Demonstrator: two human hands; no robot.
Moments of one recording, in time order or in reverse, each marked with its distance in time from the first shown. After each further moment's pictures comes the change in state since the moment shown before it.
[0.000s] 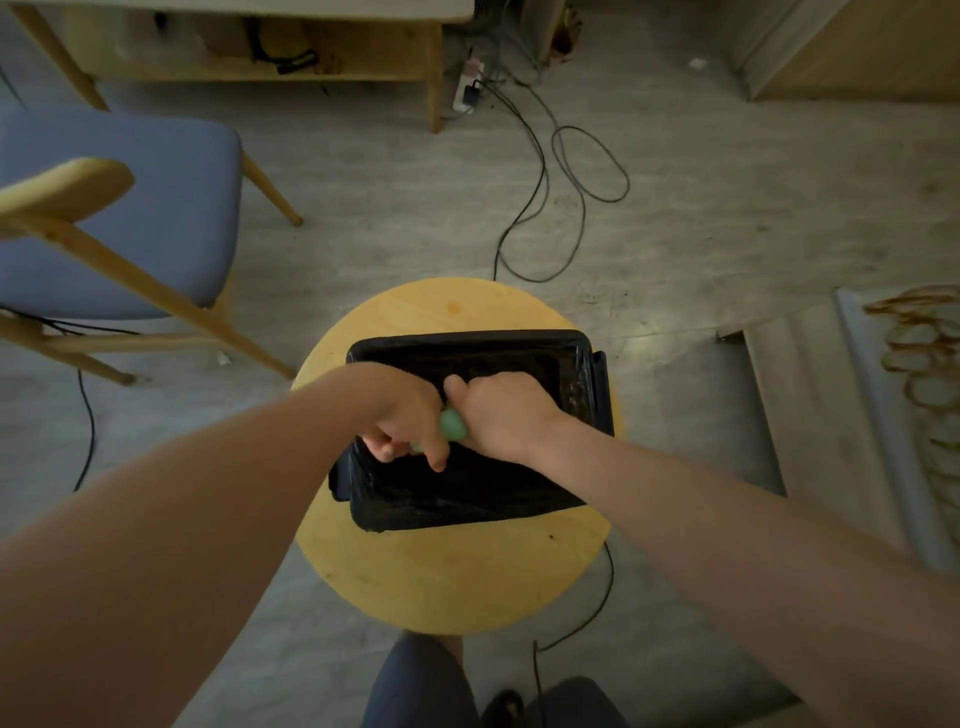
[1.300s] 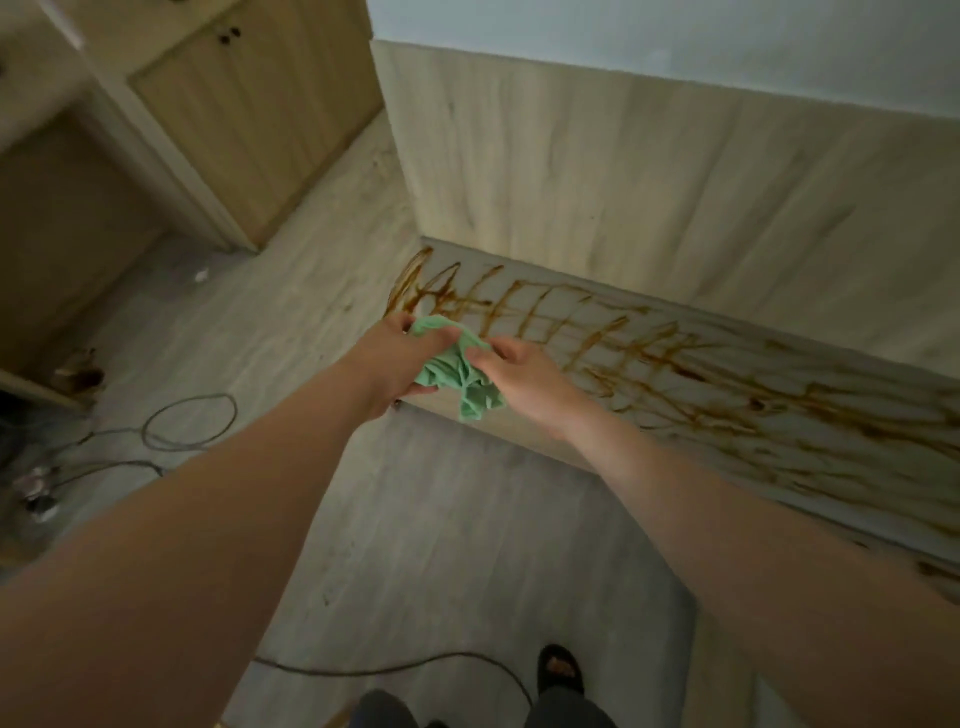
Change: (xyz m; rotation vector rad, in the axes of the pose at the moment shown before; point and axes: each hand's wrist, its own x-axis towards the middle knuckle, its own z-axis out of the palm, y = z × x) left_hand 0.084 0.897 0.333 -0.072 0.393 0.658; right_hand -0.747 0.506 0.079 1.405 1.056 1.032
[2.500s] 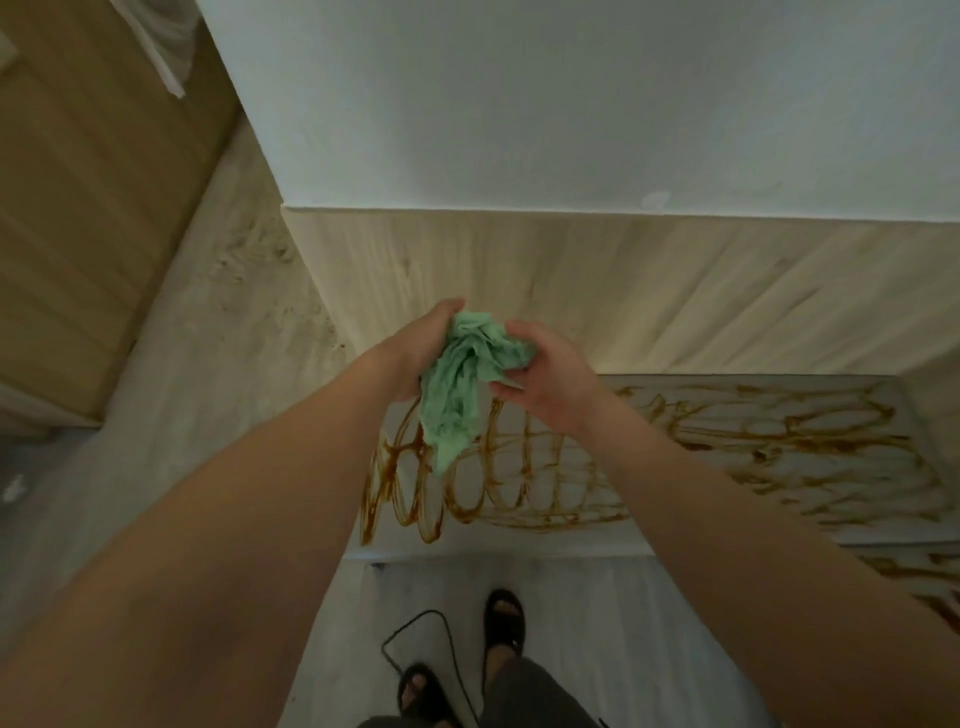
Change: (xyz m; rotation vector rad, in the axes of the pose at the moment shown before) left_hand 0.421 0.231 -0.091 0.161 -0.612 -0.113; right_hand 0.365 -0.145 -0.057 0.998 0.358 0.182
